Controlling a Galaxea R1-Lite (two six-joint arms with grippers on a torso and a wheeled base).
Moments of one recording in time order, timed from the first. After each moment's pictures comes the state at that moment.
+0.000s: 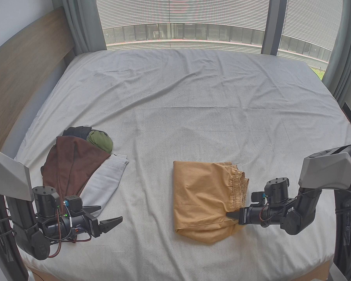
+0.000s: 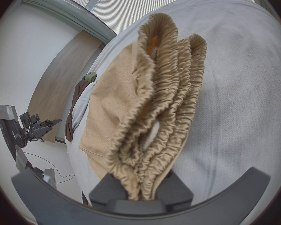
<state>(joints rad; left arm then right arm) -0.12 2.16 -0.09 -1.55 -0.50 -0.02 0.31 2.41 -0.59 -1.12 0.44 0.35</state>
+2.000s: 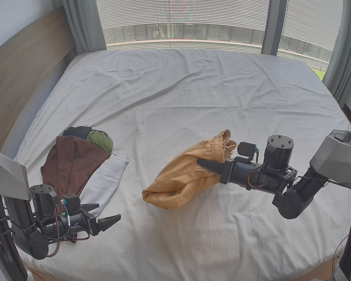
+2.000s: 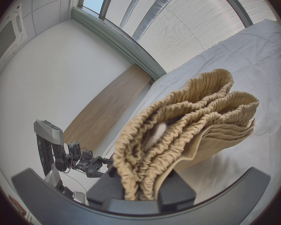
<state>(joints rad) -0.11 2.14 -0.09 -1.55 -0.50 -0.02 0.48 2.17 -0.79 -1.28 0.52 0.50</state>
